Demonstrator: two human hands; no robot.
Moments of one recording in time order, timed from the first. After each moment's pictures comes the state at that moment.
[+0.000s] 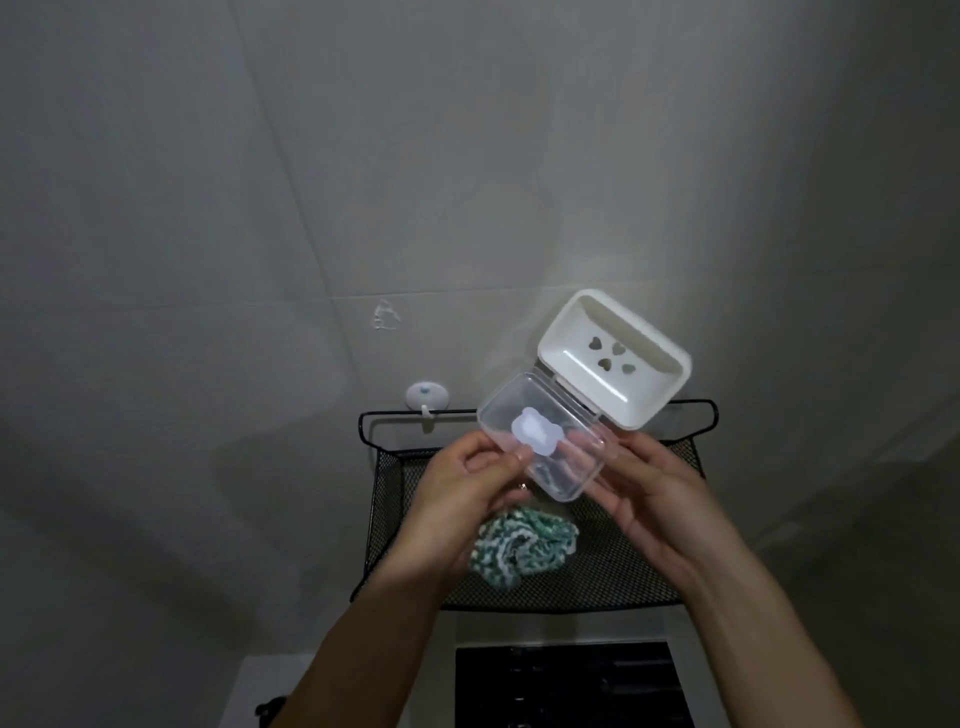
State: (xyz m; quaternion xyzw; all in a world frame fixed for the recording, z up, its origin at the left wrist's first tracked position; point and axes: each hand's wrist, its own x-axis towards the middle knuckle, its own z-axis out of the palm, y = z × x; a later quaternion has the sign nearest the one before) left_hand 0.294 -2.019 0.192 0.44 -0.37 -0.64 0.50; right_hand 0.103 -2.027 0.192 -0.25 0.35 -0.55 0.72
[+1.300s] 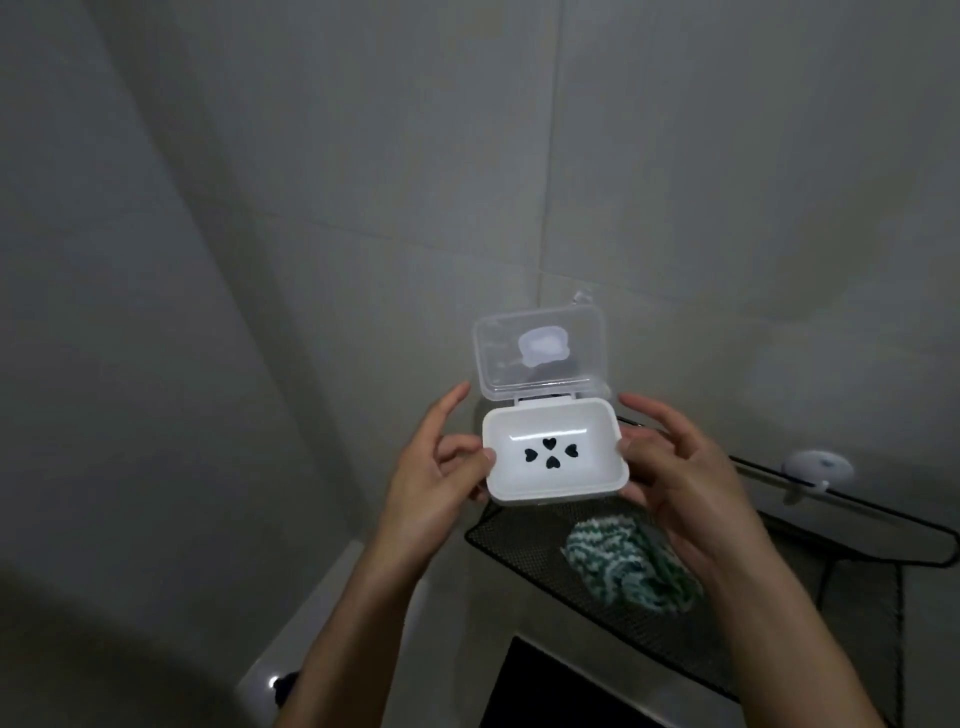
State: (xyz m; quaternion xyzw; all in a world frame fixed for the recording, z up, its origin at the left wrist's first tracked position) left_hand 0.382 -1.946 0.195 0.61 -0.36 -0.32 0.63; right_hand 0.188 -2.069 0.196 -0.47 0.35 -0.40 0.71
